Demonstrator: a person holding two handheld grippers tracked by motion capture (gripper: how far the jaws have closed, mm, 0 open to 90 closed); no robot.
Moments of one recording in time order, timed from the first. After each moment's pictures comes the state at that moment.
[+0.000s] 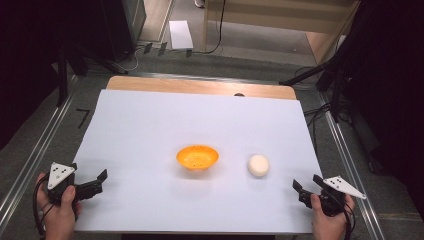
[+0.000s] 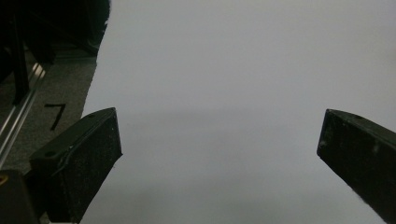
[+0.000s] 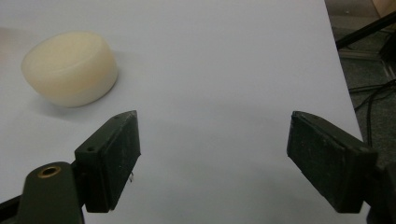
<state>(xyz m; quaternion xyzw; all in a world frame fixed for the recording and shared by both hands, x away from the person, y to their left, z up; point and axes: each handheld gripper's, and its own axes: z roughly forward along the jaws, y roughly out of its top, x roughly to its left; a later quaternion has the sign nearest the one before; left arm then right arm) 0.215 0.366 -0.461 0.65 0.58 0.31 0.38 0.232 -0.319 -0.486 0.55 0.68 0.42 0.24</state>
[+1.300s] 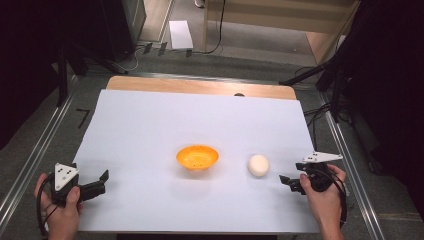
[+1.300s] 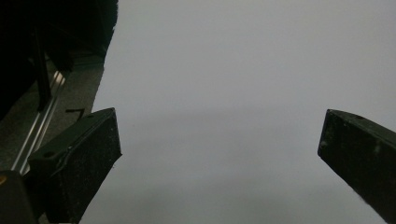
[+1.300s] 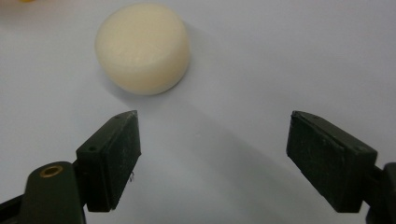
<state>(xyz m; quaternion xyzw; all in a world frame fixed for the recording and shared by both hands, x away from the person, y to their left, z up) 0.214 0.358 -0.462 0.66 0.56 0.35 0.36 0.290 -0.290 -0.444 0.45 0.82 0.34 0.11</state>
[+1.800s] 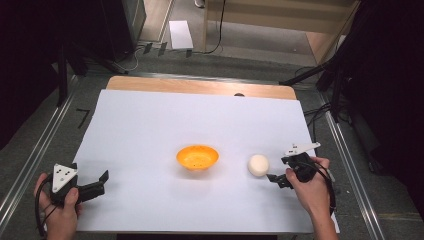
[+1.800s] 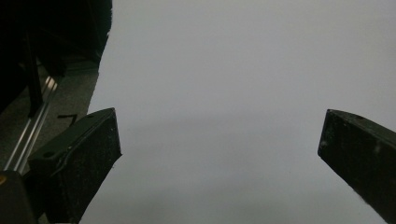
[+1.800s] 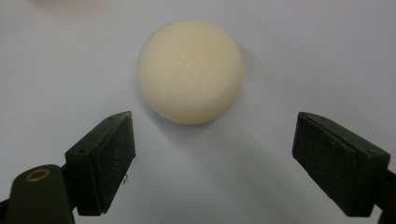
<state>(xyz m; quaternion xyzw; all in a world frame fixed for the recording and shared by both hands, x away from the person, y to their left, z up) 0.212 0.360 -0.462 0.66 0.56 0.34 0.37 0.315 -0.250 -0.437 0.36 0.88 0.30 0.07</state>
